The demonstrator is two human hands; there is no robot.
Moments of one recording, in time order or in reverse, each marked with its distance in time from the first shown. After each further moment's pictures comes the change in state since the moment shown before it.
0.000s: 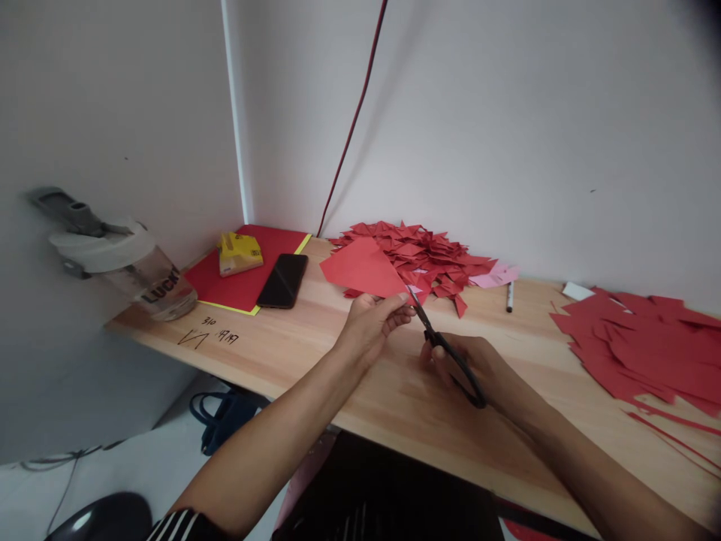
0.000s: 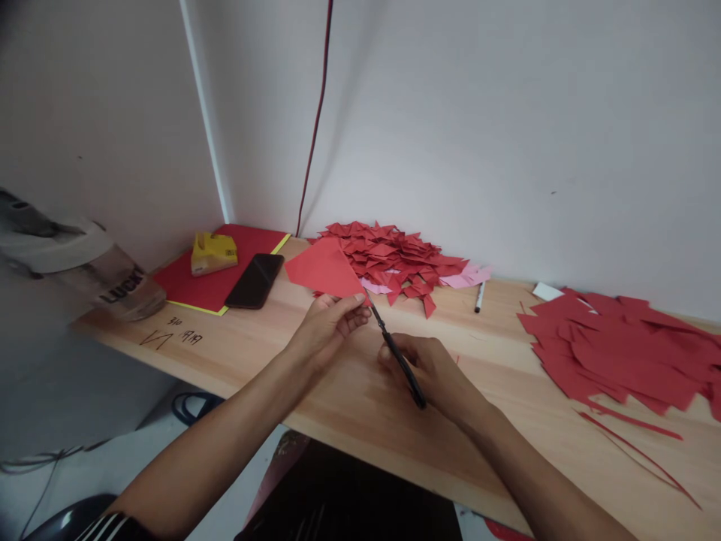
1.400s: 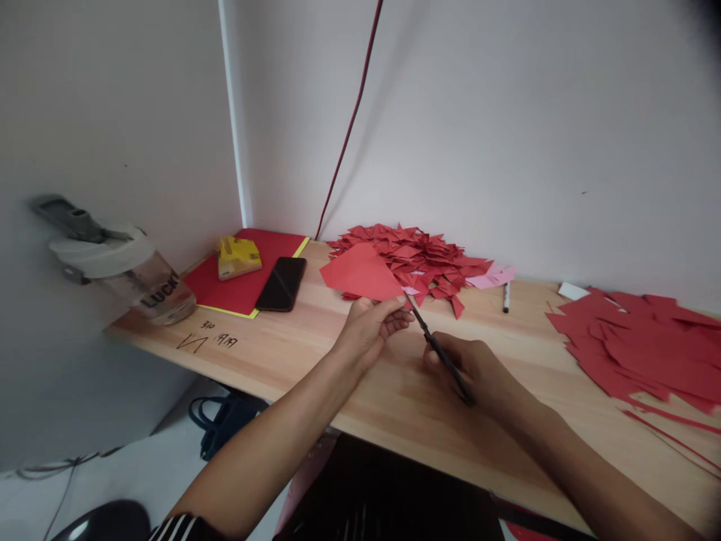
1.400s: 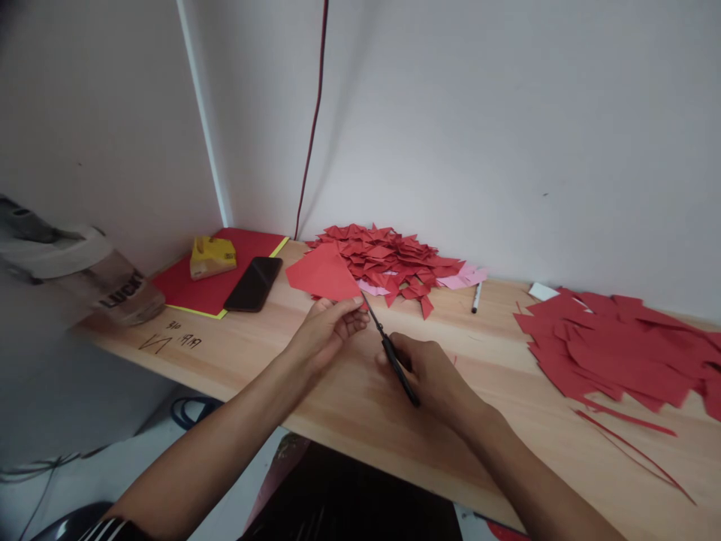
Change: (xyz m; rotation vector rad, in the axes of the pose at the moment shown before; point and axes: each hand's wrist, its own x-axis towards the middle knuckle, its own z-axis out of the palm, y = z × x) left_hand -0.001 -0.001 0.000 0.015 -0.014 -0.038; right_hand -0.006 -0.012 0.002 -0.315 0.090 -0.059
